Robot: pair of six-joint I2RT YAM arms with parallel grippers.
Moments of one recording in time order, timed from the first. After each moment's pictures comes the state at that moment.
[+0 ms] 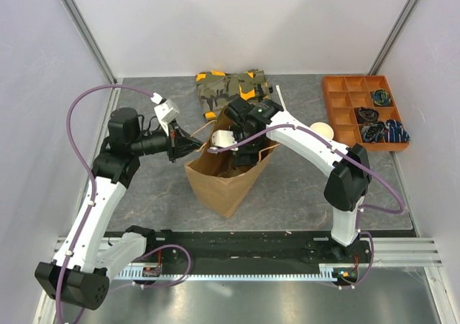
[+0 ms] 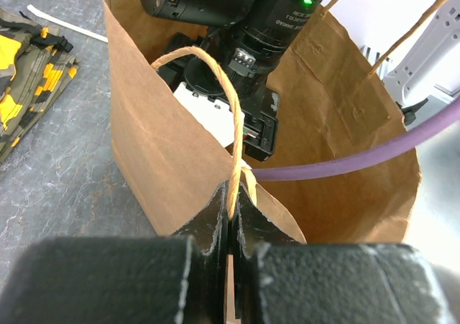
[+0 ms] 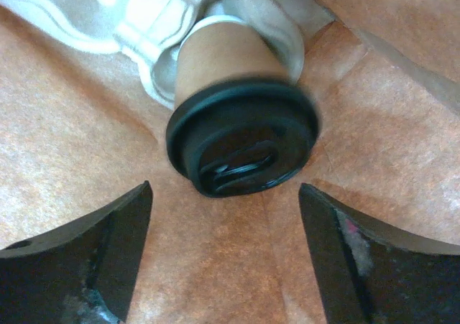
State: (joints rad) left arm -0.22 0.95 1.01 -0.39 0.95 0.03; right arm 0.79 1.89 1.80 -1.22 -0.03 -0.90
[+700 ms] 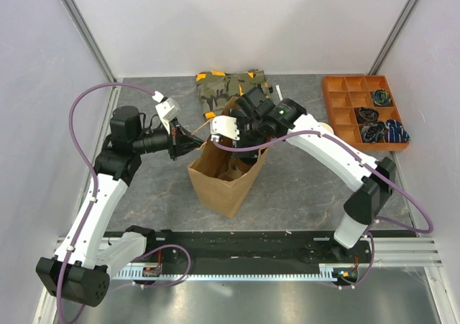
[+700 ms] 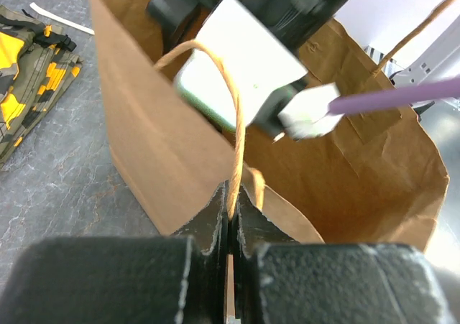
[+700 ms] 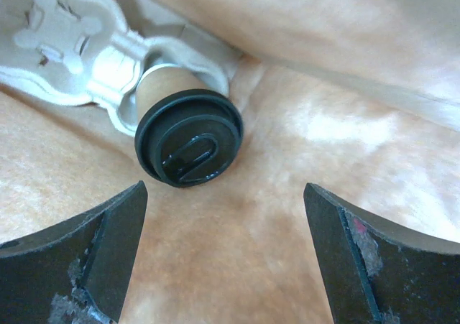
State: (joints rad) left arm -0.22 0.98 1.01 -0.36 0.94 0.03; right arm 0.79 1.73 1.76 -1.04 -0.06 -0.87
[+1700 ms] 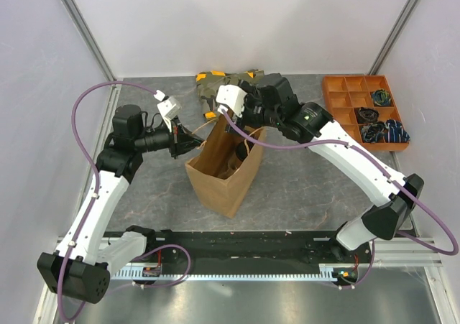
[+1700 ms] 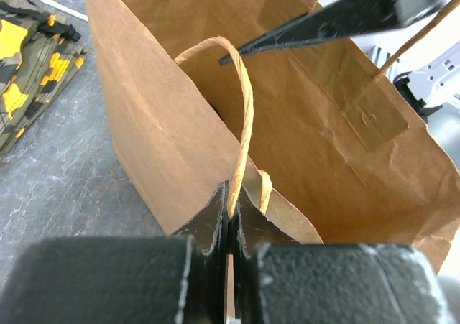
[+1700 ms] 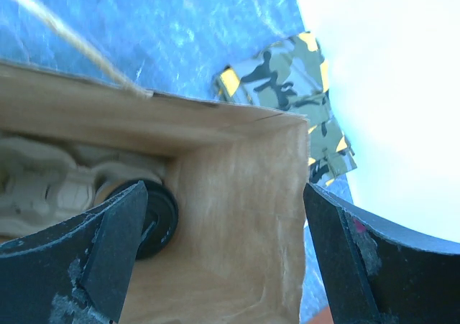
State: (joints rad) left arm -0.22 1.00 1.01 -0.36 0.93 0.03; right arm 0.76 1.54 1.67 -0.65 -0.12 -0.67
